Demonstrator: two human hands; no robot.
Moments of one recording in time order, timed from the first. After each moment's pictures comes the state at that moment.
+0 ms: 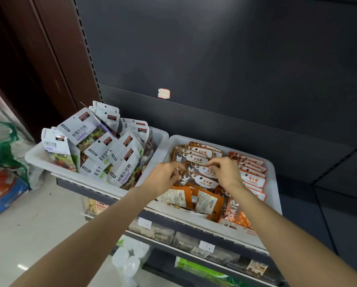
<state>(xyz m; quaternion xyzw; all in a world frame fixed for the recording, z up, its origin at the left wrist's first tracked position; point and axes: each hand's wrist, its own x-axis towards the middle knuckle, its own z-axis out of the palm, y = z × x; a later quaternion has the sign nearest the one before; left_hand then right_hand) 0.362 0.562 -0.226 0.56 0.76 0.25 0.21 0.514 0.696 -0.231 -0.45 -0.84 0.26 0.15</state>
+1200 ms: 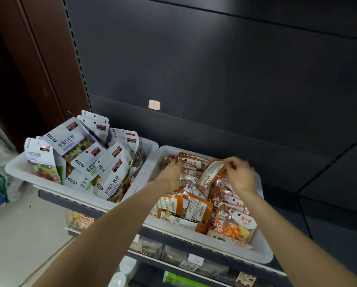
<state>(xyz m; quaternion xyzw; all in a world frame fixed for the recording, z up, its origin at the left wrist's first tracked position) 0.370 0.635 -0.250 0.54 0.78 0.21 0.23 0.550 0.717 -0.201 -0.51 -0.76 0.31 0.27</state>
